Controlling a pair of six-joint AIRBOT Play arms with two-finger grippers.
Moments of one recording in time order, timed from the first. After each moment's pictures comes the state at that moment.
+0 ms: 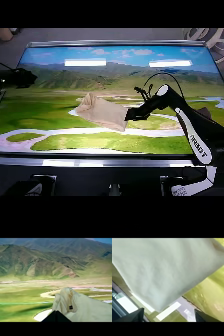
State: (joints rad) left arm -0.05 -0.98 1.37 1.33 -1.12 -1.57; right arm 0.16 -1.67 1.24 -0.86 1.27 1.13
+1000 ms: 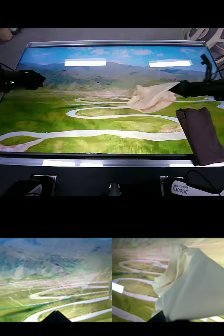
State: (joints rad) left arm -0.12 -0.98 1.35 1.34 -1.09 -1.57; right arm -0.41 -1.40 1.35 -0.71 1.31 1.00
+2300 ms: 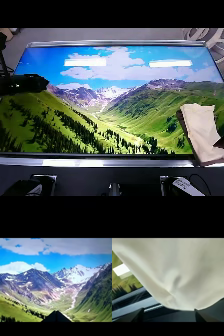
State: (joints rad) left arm -0.13 -0.98 1.30 1.32 -1.07 -1.57; right arm -1.03 -1.22 1.10 -1.39 1.59 1.04
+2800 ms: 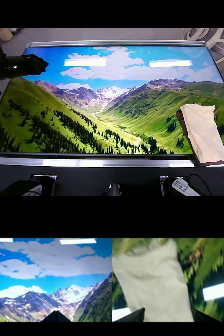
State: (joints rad) left arm -0.14 -1.15 1.56 1.33 -1.08 -1.55; right arm -0.80 -1.21 1.41 -1.22 1.30 0.93
